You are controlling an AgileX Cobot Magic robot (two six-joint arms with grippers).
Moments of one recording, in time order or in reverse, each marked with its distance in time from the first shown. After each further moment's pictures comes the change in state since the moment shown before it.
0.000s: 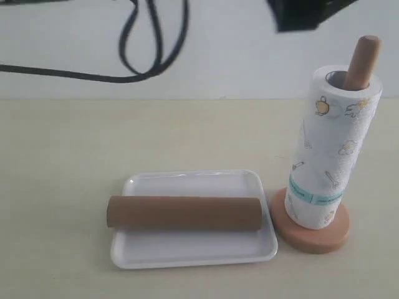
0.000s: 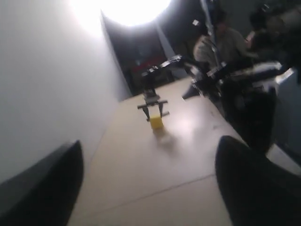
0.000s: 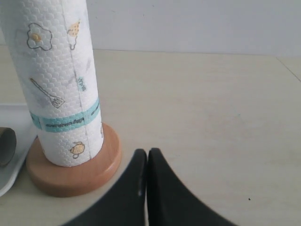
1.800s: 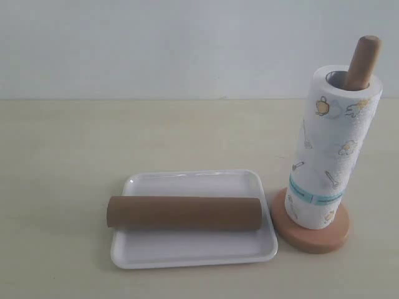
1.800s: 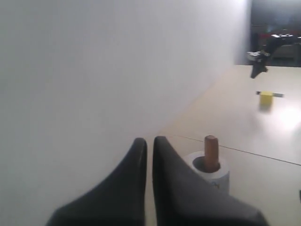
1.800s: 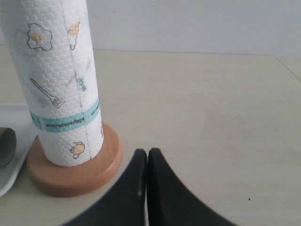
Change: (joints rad) left arm 0.540 -0.518 0.253 0.334 0.058 -0.705; right arm 0.000 0.000 0.000 0.000 0.000 0.000
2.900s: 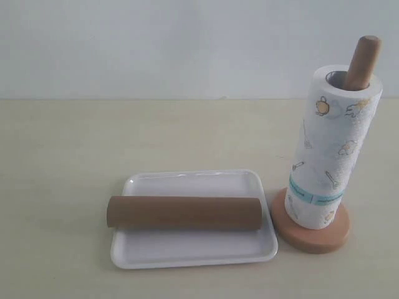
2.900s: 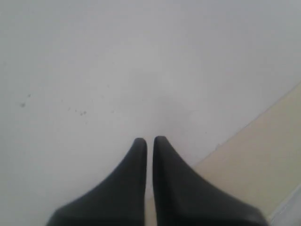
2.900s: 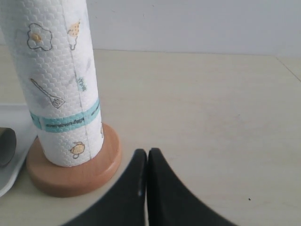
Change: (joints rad) left arm 0.000 -0.582 0.858 -0.958 0.476 1.427; right arm 0.000 0.000 0.000 0.000 0.000 0.000
